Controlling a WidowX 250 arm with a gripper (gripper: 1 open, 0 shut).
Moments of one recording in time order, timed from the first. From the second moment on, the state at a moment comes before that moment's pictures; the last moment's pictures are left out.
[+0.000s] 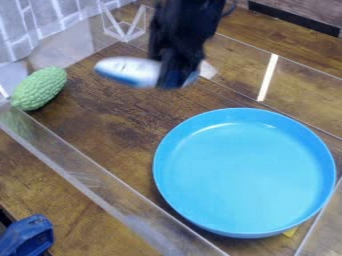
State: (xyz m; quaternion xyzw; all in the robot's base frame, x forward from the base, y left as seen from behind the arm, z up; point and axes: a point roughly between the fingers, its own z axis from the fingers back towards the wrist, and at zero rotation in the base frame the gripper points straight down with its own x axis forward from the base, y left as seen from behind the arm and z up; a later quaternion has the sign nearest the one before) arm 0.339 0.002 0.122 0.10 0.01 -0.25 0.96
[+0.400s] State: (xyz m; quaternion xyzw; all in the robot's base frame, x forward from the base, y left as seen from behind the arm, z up) arm 0.323 0.003 0.135 0.11 -0.01 -0.21 0.97
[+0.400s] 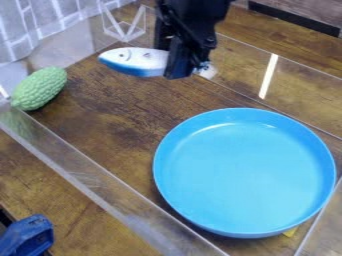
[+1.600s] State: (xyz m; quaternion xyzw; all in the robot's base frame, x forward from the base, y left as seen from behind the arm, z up) arm 0.335 0.024 0.134 0.10 -0.10 -0.11 0.98
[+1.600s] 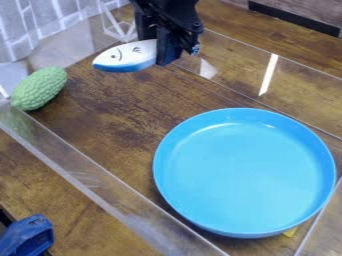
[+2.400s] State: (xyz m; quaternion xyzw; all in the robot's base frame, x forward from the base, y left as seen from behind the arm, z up) arm 0.358 0.028 0.131 0.08 -0.16 -0.05 0.98
